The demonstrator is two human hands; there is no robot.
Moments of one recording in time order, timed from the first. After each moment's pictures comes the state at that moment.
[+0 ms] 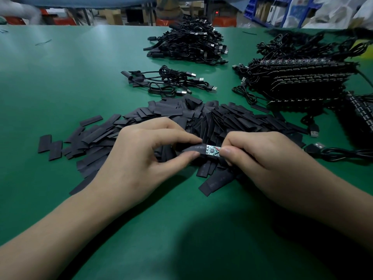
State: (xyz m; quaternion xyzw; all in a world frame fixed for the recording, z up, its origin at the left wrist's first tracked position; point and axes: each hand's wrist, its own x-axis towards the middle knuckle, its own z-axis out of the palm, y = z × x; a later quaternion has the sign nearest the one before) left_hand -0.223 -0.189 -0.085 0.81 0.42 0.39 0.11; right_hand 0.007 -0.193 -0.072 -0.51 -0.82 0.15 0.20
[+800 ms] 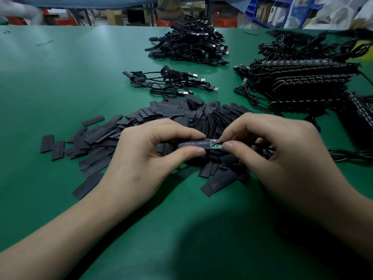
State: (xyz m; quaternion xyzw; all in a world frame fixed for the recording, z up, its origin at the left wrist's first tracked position) left_hand -0.218 -0.188 -0.087 0.76 0.43 0.44 0.22; right_hand 0.006 -0.199 -0.069 -0.43 -0.82 0.05 0.37
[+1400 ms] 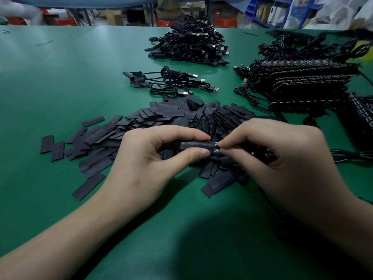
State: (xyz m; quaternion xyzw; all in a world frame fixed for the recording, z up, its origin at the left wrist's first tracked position) left_hand -0.214 -0.191 -0.094 0.72 0.42 0.47 0.28; right_hand 0.009 -0.201 -0.074 -0.39 -0.84 0.00 0.38
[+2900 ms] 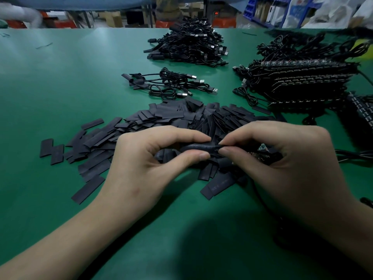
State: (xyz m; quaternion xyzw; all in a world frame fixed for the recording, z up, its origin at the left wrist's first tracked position) left_hand -0.213 -0.195 -0.088 0.76 0.40 0.48 0.18; right_hand 0.005 -0.206 -0.071 -0.41 -0.80 0.02 0.42
